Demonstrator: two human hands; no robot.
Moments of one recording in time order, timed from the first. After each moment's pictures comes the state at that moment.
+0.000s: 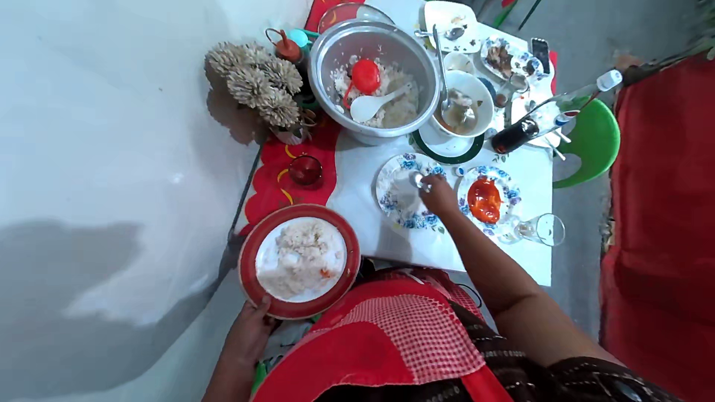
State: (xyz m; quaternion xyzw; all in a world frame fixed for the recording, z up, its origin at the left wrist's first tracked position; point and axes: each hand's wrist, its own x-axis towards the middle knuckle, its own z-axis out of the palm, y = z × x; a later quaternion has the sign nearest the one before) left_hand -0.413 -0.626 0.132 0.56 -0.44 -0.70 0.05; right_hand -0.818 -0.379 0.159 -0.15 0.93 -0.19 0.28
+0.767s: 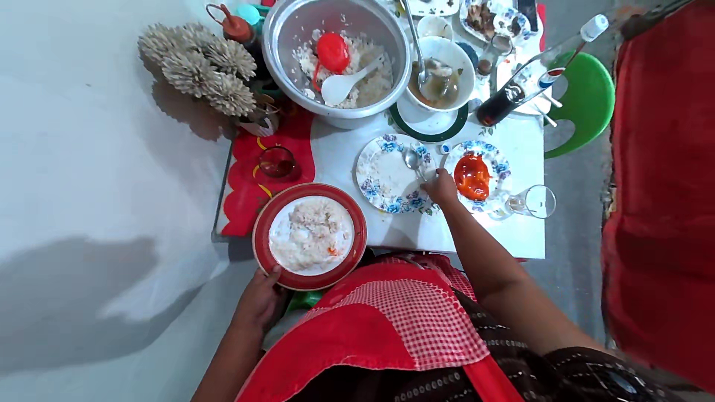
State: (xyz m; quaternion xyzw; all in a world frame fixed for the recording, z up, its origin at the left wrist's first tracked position) left_hand -0.467 -0.622 0.118 0.53 -0.52 -0.67 -0.04; right_hand -0.816 -0.318 0.124 0.06 0.92 -0.26 0.29
